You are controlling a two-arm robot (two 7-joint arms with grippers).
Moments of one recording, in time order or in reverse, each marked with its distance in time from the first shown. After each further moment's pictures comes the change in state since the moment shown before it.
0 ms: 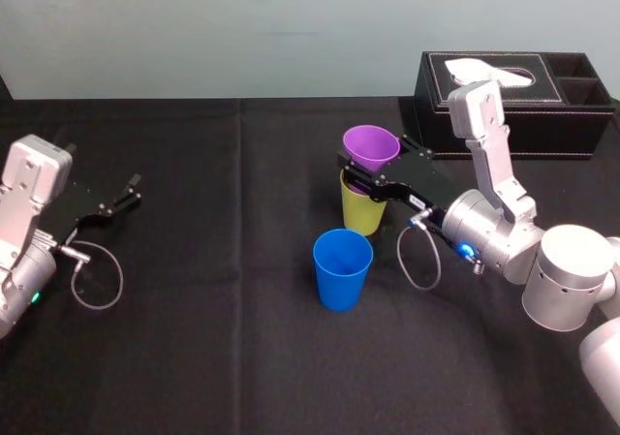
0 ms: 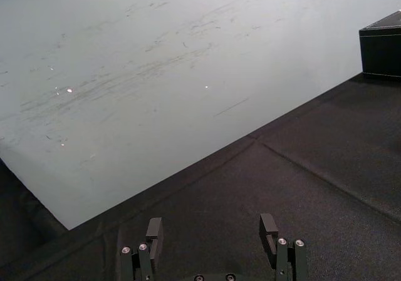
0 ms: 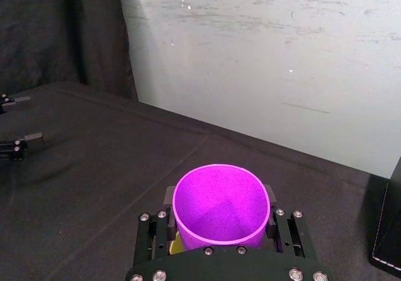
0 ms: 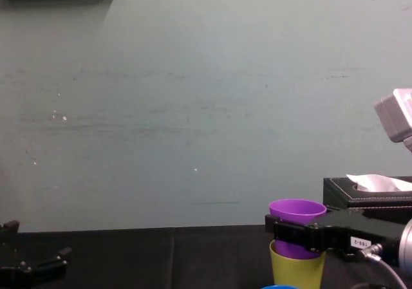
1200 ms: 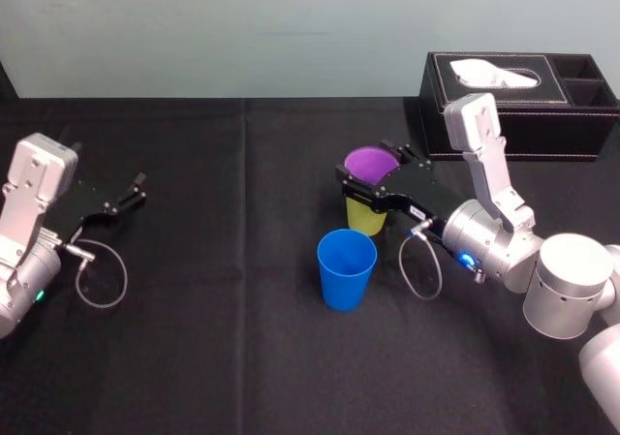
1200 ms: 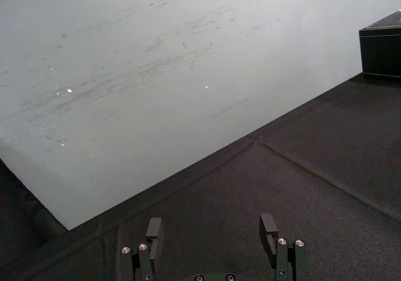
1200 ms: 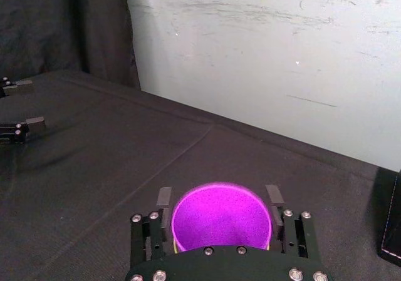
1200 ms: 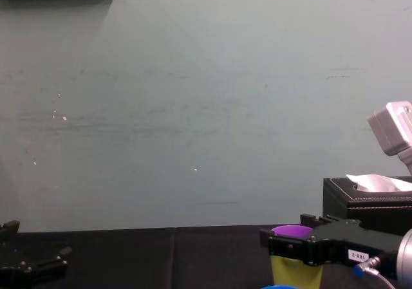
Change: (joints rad) left arm 0.000 0.000 0.000 0.000 0.000 0.000 0.000; right arm 0.000 -0.003 -0.012 0.025 -0.022 -0.015 0.011
